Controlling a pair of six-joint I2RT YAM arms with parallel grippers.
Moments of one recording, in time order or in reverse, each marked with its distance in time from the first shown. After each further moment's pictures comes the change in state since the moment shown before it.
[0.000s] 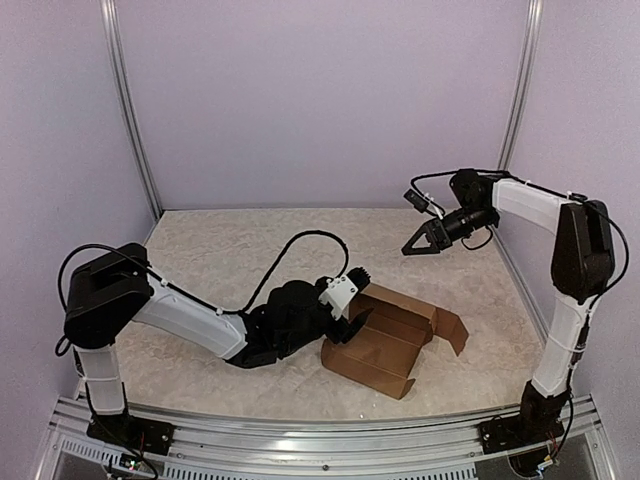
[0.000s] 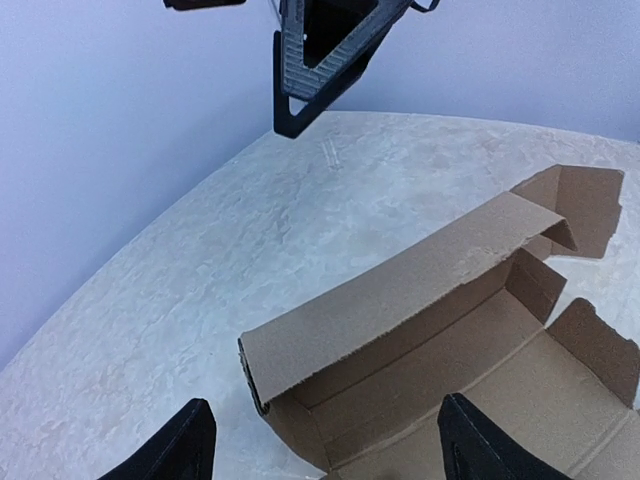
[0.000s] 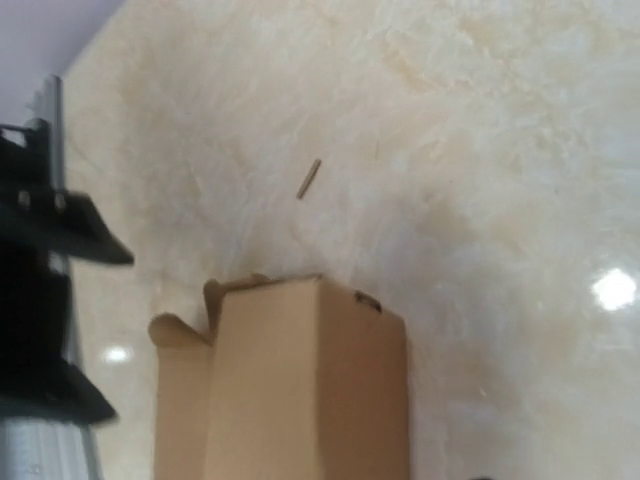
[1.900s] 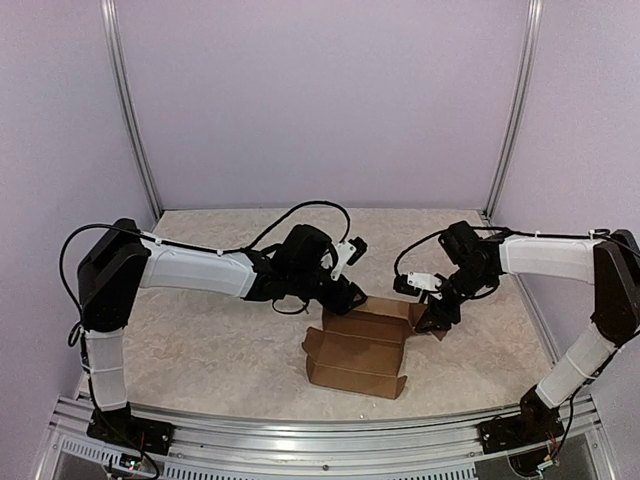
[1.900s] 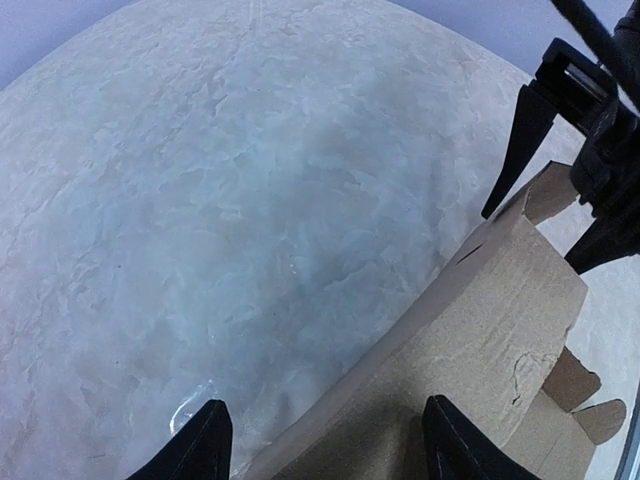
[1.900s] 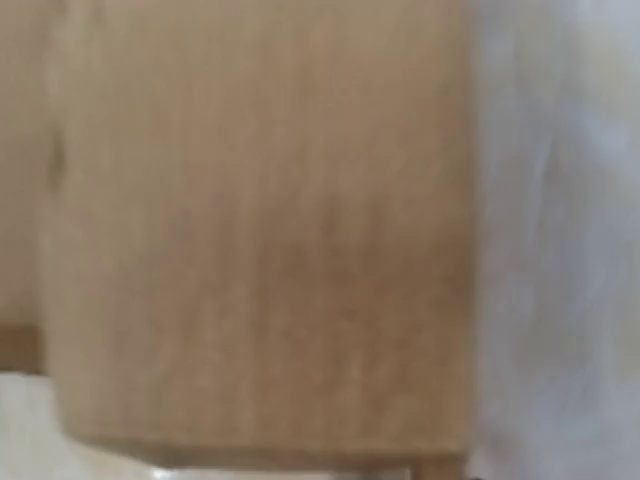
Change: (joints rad) left arm 0.204 0.068 0.403 -0.742 0.461 -0.278; right arm 0.219 -0.405 -0.690 0.317 0.574 -0.330
